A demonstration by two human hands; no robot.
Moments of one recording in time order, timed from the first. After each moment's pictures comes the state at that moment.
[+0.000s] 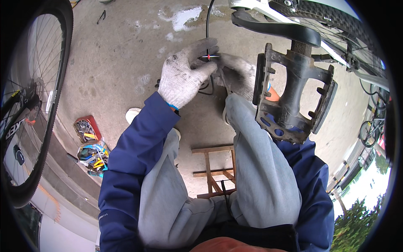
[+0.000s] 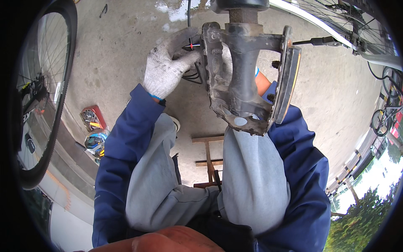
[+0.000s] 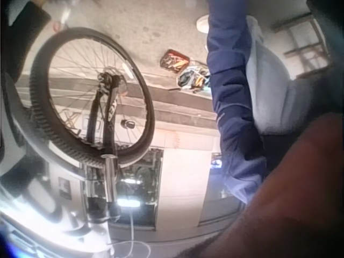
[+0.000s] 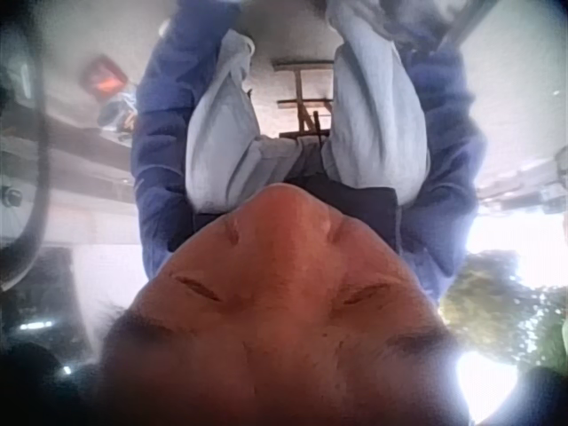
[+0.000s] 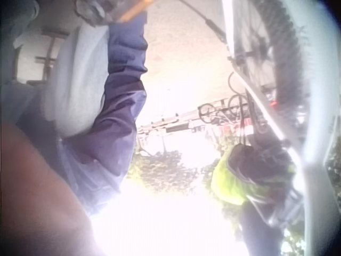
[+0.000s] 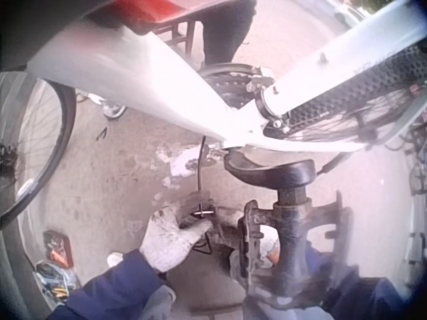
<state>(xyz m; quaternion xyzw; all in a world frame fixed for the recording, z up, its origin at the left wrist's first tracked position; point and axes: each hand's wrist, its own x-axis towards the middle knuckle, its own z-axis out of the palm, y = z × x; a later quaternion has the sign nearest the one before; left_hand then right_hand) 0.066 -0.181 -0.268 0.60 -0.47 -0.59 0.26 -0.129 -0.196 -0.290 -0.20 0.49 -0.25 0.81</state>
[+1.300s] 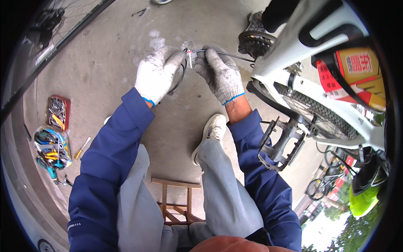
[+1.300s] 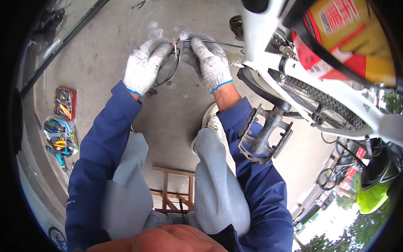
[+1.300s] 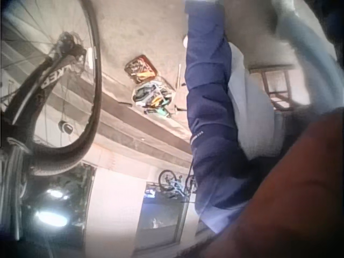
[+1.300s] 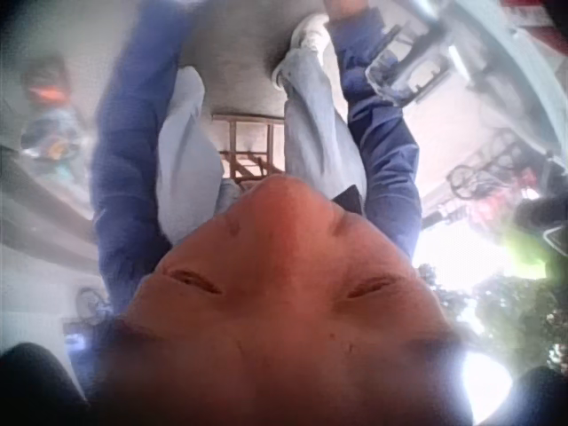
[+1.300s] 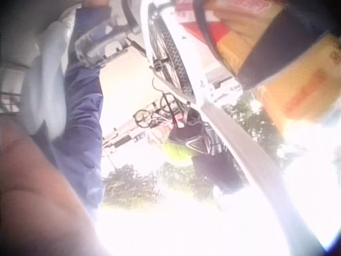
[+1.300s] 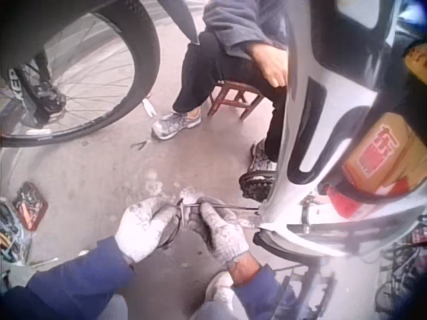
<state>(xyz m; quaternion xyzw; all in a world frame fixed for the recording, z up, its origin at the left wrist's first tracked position) 0.168 -0.188 -0.286 0.69 -0.48 -0.29 0.46 -0.013 -0.294 -0.286 -0.35 0.44 -0.29 0.77</state>
